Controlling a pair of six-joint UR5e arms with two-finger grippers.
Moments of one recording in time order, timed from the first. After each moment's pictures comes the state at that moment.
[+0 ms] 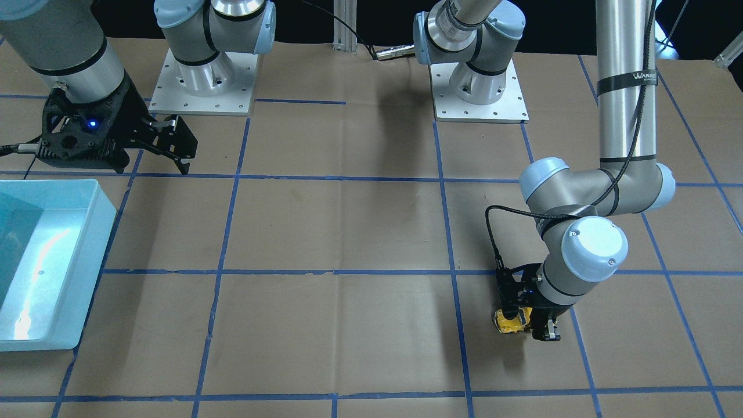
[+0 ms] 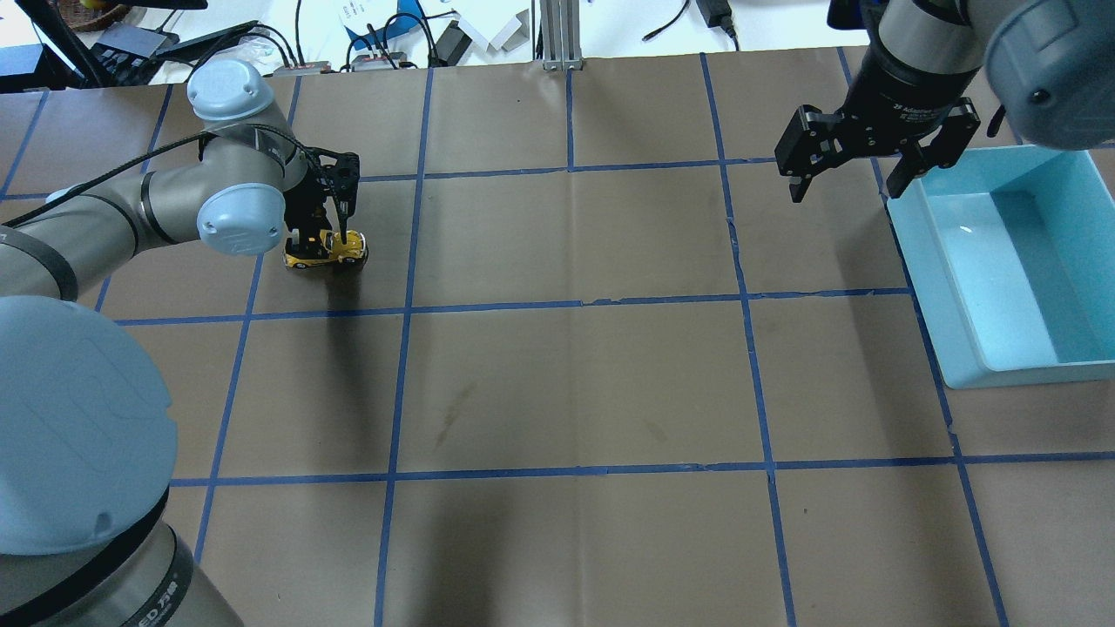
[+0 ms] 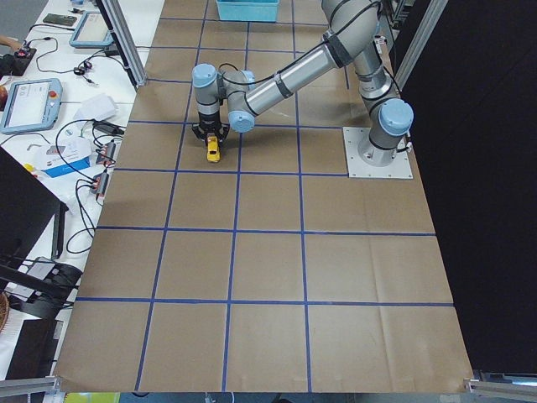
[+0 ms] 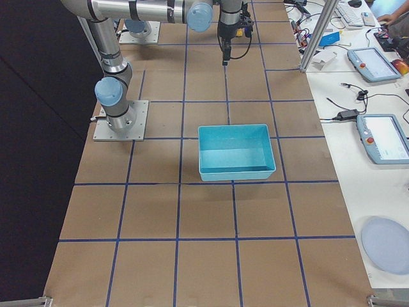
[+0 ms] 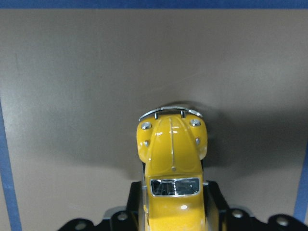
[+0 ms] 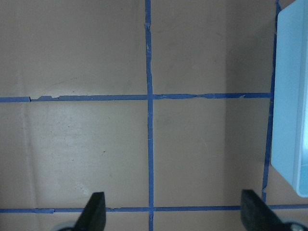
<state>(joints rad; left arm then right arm) -1.41 -2.13 -1.66 -0.87 1.67 1.70 1.52 -1.52 1.57 -1.60 -1.57 -0.05</state>
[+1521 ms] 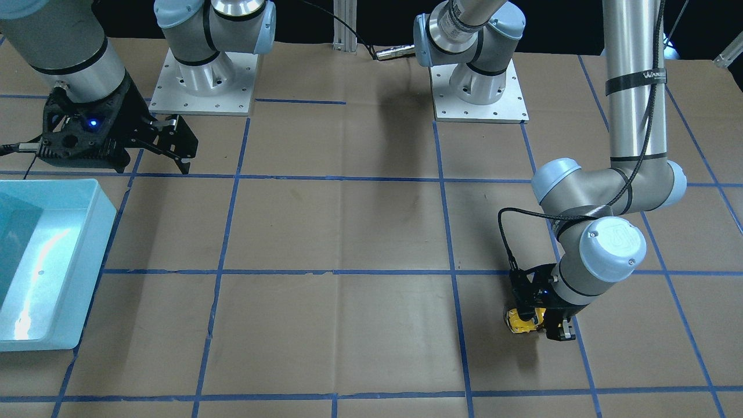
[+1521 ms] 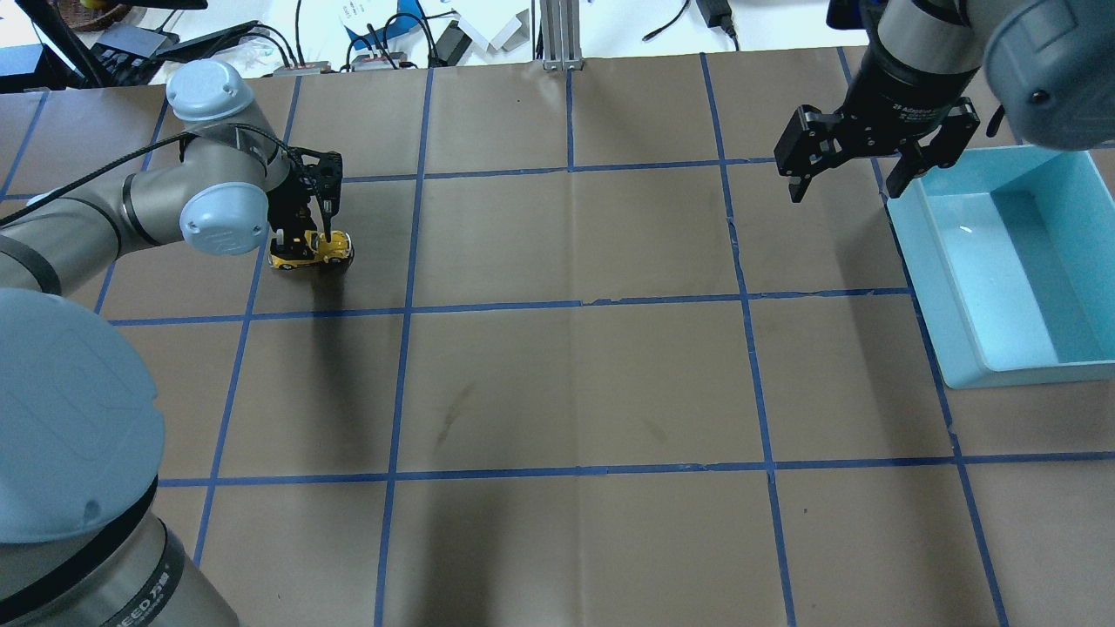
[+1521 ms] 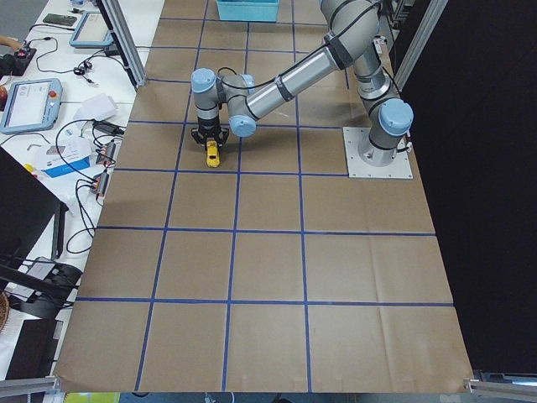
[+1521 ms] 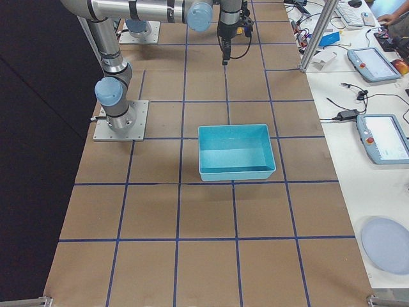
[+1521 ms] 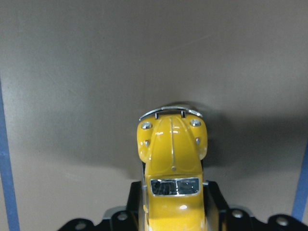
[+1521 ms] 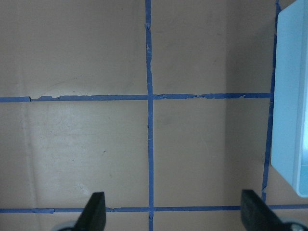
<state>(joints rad) -1.38 -2.12 -1.66 -0.87 1.67 1.70 1.52 -1.52 1.57 -1.60 -1.57 -0.05</state>
